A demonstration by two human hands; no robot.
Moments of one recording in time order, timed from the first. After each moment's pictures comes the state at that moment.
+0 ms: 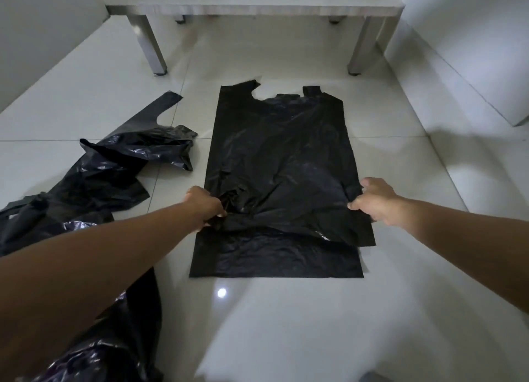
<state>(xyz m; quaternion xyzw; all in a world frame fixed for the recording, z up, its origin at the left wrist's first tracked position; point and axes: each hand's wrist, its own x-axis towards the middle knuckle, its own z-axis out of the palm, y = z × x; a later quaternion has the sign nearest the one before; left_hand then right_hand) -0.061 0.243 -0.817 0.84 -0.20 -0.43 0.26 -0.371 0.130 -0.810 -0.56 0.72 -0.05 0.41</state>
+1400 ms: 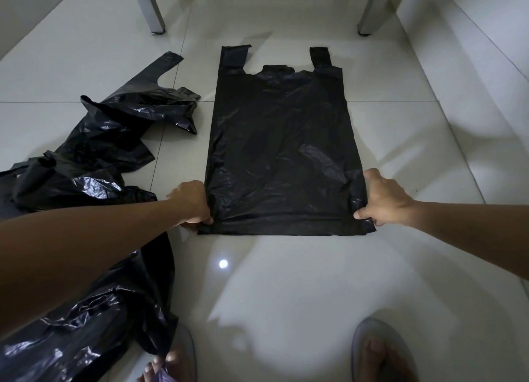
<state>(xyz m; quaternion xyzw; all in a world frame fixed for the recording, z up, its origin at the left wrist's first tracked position) -0.051 0.311 -0.823 0.83 -0.44 -0.32 -0.07 -0.391 0.198 -0.817 -0.71 0.64 0.10 0.28</state>
